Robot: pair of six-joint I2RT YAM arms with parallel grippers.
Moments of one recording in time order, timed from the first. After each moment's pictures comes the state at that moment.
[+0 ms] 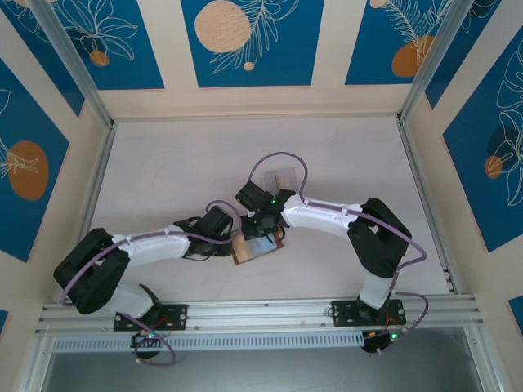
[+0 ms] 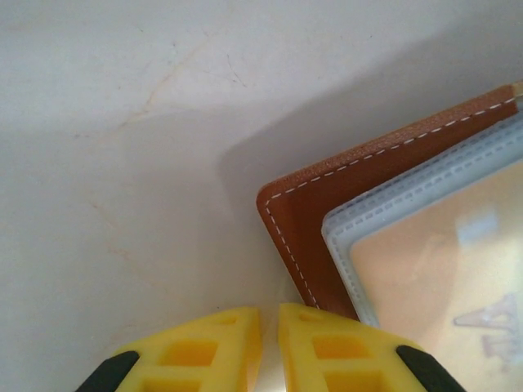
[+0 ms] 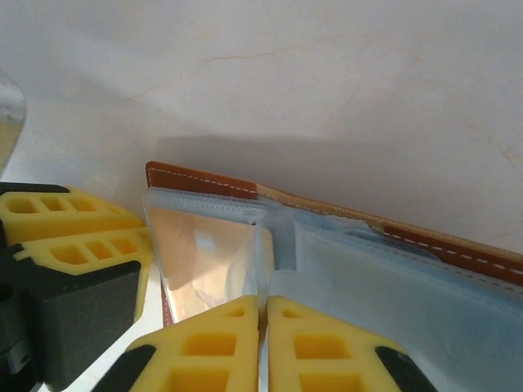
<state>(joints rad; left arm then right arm) -0.77 1.45 0.62 -0.34 0.01 -0.68 0.93 1.78 1.21 -0.61 -0.09 0.61</state>
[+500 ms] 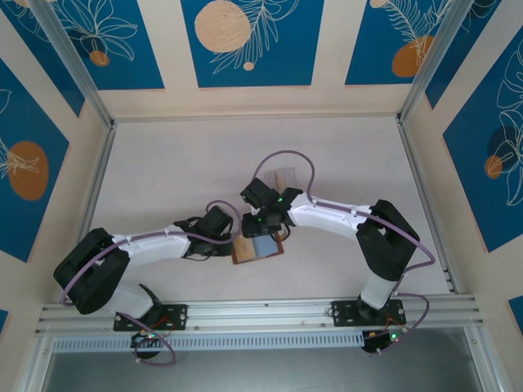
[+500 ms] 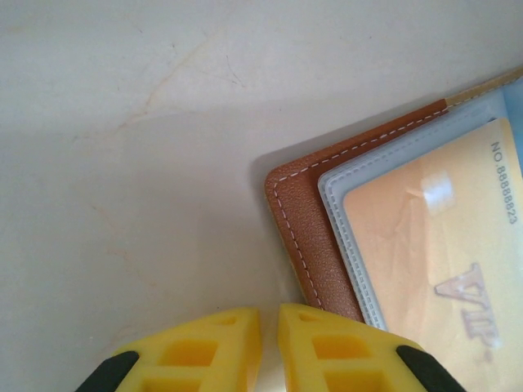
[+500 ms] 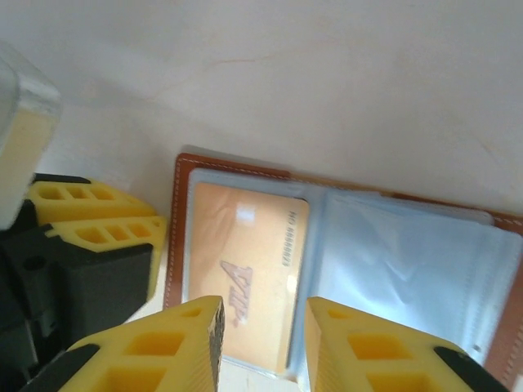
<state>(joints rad) -0.77 1.45 0.62 -0.34 0.01 -0.68 0.89 1.71 1.17 -0.61 -0.12 0.61</state>
